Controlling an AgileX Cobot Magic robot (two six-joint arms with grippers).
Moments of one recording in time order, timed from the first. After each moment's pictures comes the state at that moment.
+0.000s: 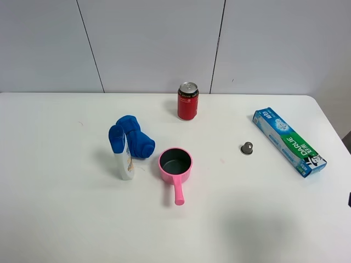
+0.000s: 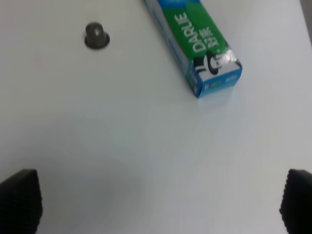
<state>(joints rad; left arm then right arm) -0.04 -0.01 -0.51 0.10 1.06 -0.02 0.00 0.22 -0.50 -0.02 1.06 -0.03</state>
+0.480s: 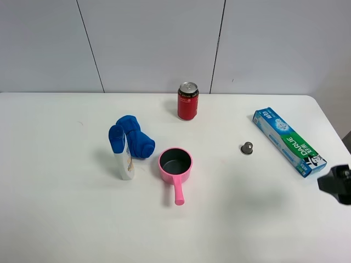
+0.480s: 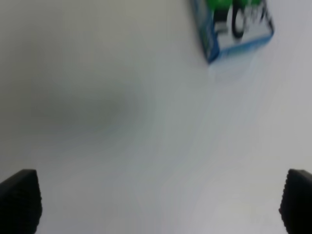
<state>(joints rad) -0.04 -0.01 -0.51 0.10 1.06 -0.02 0.00 0.74 -0.59 -0.02 0.90 -0.16</state>
